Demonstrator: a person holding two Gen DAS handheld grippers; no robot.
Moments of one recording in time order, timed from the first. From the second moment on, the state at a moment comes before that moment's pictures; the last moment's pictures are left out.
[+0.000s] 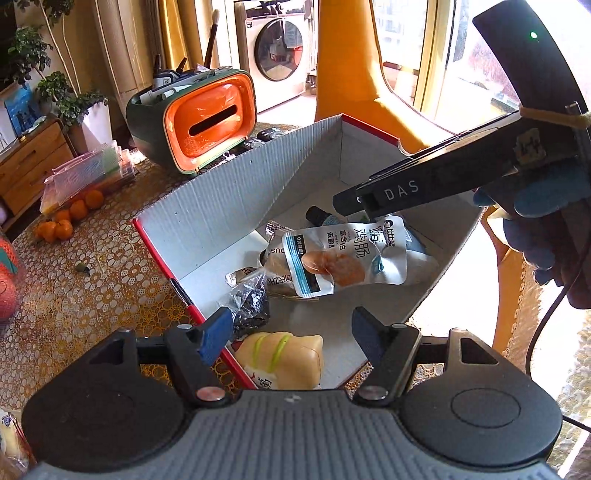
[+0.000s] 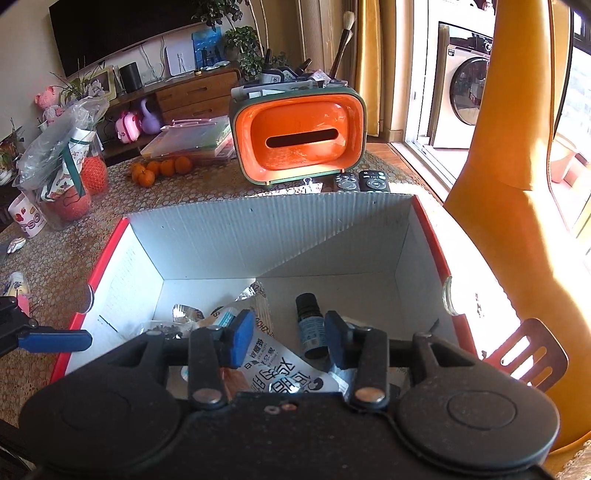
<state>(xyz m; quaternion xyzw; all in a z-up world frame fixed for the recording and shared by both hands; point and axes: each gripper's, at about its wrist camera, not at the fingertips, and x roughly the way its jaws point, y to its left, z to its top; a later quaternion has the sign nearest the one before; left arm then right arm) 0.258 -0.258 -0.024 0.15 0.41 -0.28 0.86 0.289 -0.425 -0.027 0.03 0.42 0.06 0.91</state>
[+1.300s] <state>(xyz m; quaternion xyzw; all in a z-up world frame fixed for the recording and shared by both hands) 0.168 -0.141 0.032 0.06 0.31 -0.23 0.92 0.160 -0.347 0.038 0.02 0.33 0.11 0.94</state>
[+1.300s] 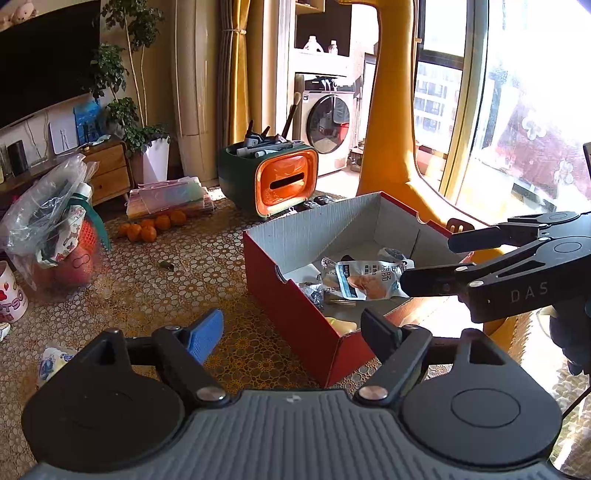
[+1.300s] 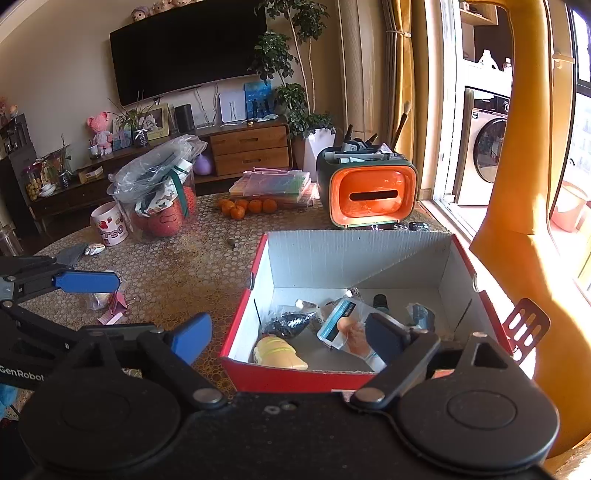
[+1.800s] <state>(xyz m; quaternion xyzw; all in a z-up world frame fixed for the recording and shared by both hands) 0.163 -0.044 0.020 0.02 0.31 -0.15 0.94 0.153 -0.270 0.026 0.00 0.31 0.14 0.94</state>
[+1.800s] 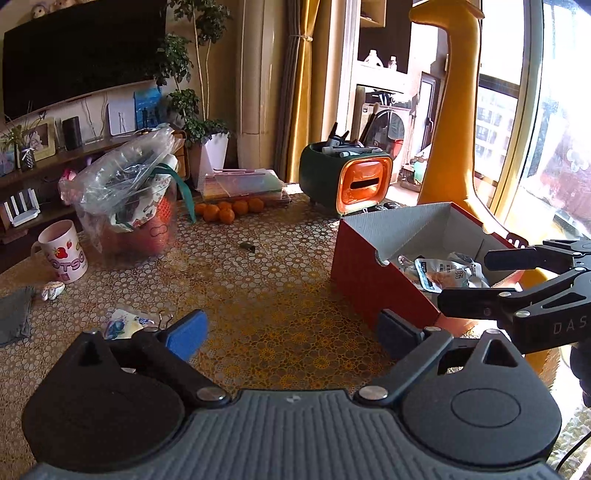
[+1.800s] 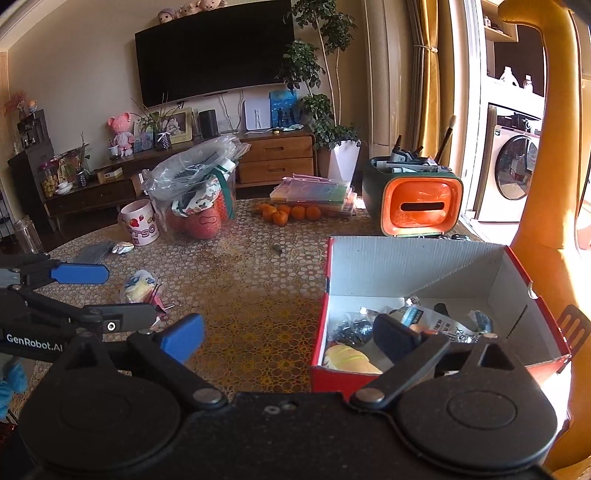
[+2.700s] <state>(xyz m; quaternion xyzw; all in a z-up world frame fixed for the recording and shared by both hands) 0.223 0.094 -0.057 0.02 0.35 -0.02 0.94 0.199 -0.134 -0.030 -0.04 0.34 0.22 0.91</state>
